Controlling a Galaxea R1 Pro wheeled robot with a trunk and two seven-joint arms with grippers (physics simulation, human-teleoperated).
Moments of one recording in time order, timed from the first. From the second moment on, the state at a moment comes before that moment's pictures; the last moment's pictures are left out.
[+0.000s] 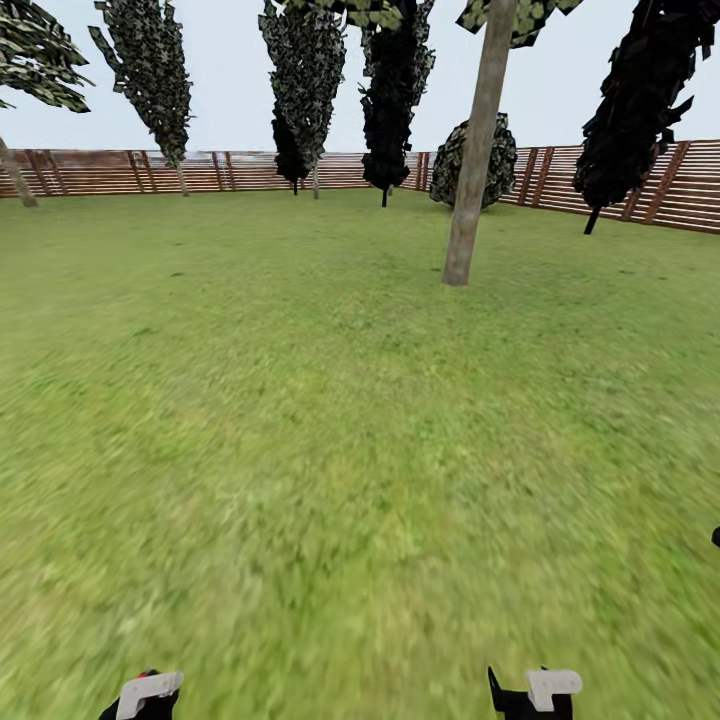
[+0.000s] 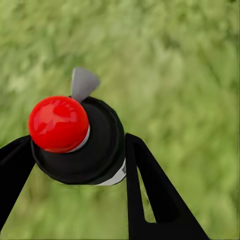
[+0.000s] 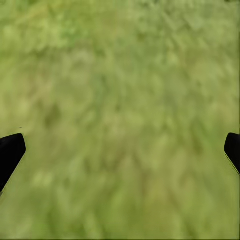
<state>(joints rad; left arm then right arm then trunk) -0.29 0.17 0.10 -0.27 0.11 -0.43 -0.08 -0.36 -0.08 0.00 -0.13 0.00 -0.61 -0.01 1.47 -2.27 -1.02</state>
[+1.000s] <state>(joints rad) -0.29 0.18 0.11 -0.27 0.12 -0.43 -0.08 -0.36 -0.08 0.00 -0.13 0.00 -0.61 -0.01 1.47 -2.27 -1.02</state>
